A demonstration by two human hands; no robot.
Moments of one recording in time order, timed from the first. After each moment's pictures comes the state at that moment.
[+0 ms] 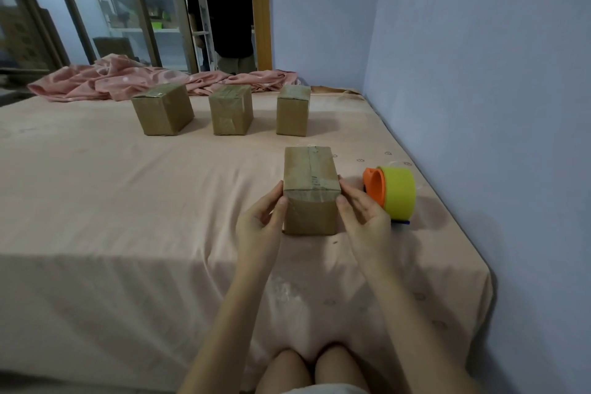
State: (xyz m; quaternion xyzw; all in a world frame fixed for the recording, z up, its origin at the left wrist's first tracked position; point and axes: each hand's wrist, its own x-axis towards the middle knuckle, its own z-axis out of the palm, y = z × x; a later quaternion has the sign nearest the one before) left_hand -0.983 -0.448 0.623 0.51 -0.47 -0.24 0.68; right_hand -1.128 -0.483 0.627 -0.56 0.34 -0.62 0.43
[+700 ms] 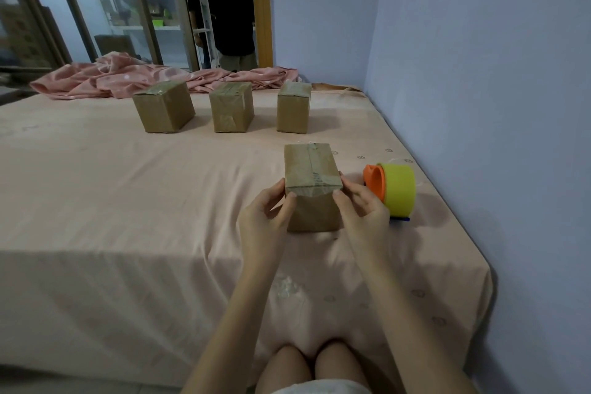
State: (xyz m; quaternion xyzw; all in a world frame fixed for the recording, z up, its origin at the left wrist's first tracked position) left_hand -0.992 -0.451 0.626 0.53 -0.46 -0.17 0.69; right_hand -1.122 -0.485 0.631 -0.51 0.39 -0.64 0.42
